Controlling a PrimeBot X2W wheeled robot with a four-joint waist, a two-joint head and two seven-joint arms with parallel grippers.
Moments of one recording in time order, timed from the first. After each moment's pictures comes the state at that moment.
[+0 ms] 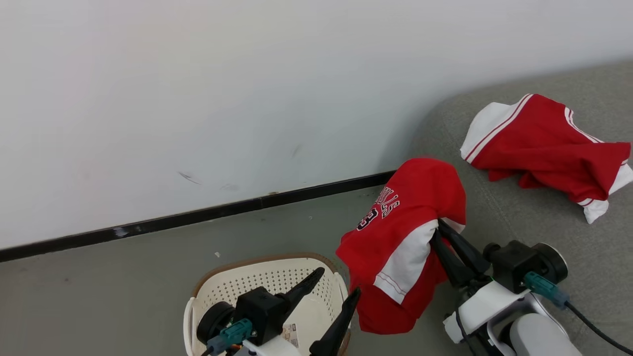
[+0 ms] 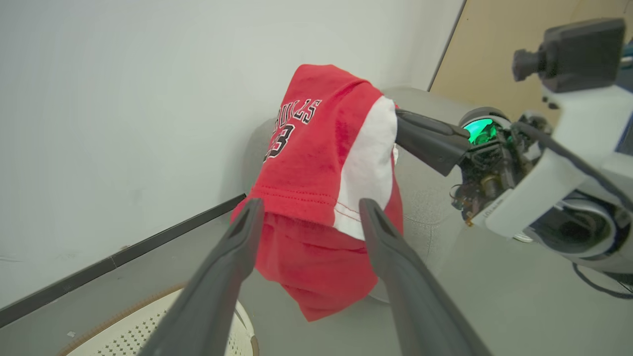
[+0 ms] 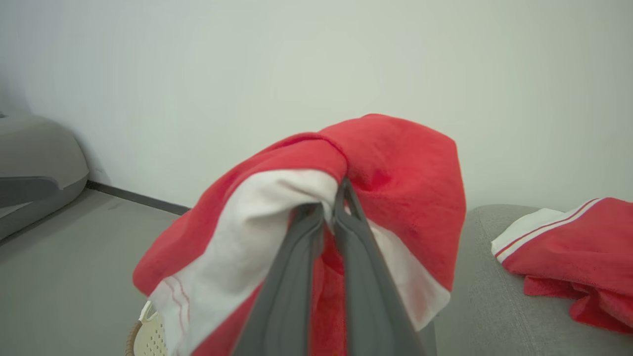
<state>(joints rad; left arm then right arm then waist) -0.09 0.10 -0.60 -0.20 -0.46 0.04 0.14 -0.16 -0.10 0.27 0.13 0.04 0.13 -0.26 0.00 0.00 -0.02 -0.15</state>
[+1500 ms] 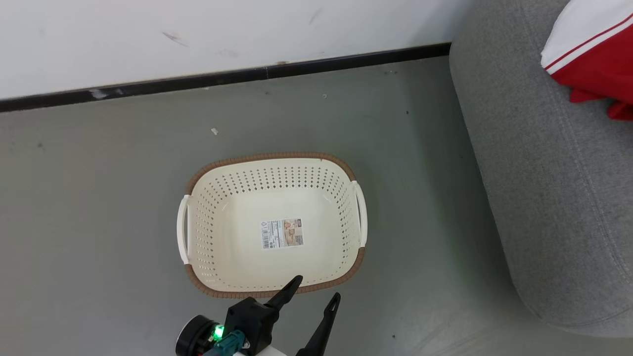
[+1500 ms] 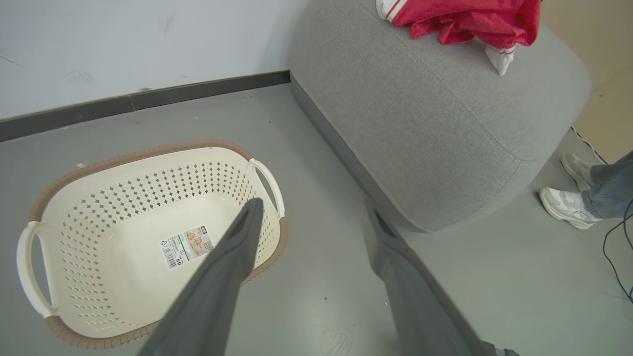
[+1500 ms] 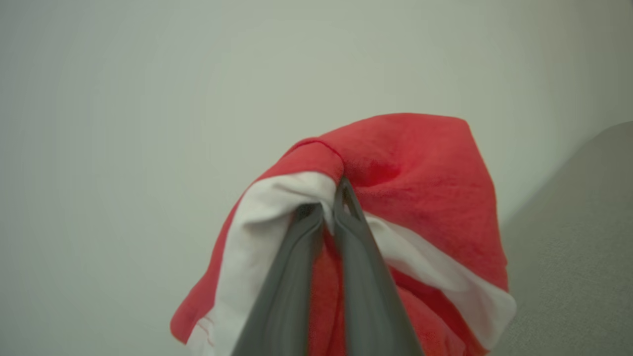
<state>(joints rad) -0.04 0.14 -0.60 -0.27 -0.39 0.15 0.20 -1.05 -0.25 -0.64 0.44 0.23 0.13 -0.06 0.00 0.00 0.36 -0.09</state>
